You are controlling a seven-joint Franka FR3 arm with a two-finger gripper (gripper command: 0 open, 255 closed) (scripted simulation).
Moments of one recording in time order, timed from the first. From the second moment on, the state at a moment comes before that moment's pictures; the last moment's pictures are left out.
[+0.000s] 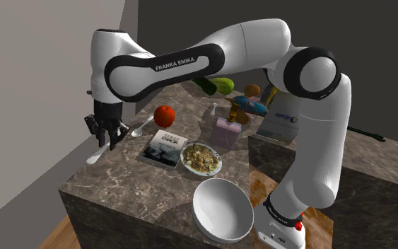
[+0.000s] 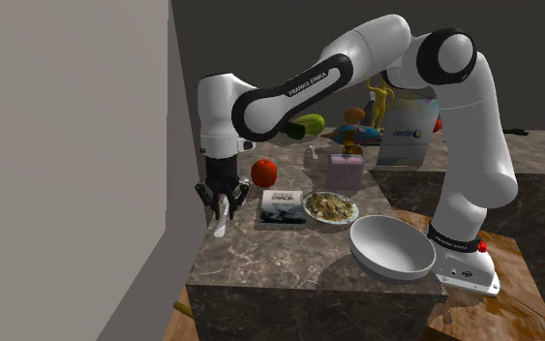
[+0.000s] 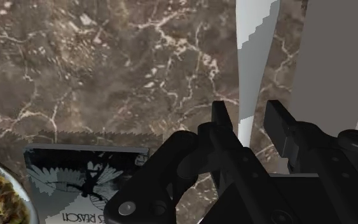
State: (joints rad) arm 0.06 0.44 0.54 -1.66 -0.09 2.06 1.66
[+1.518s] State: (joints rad) arm -0.03 0.06 0.60 -1.92 0.12 1.99 1.59
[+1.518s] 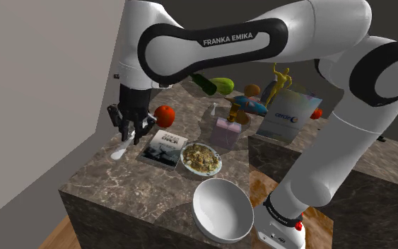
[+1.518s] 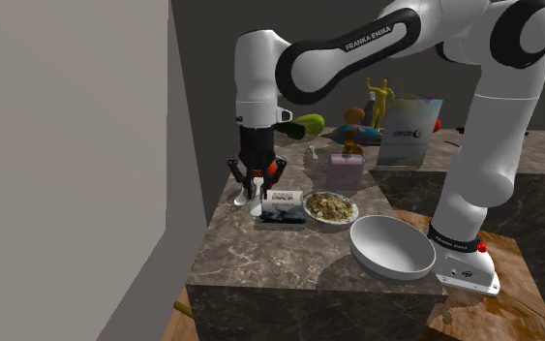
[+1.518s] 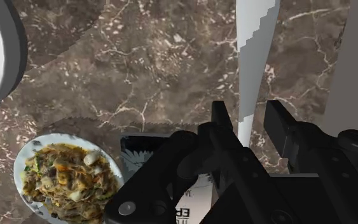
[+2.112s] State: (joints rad) arm 0.01 -0.33 0.57 -2.29 0.35 2.00 1.47
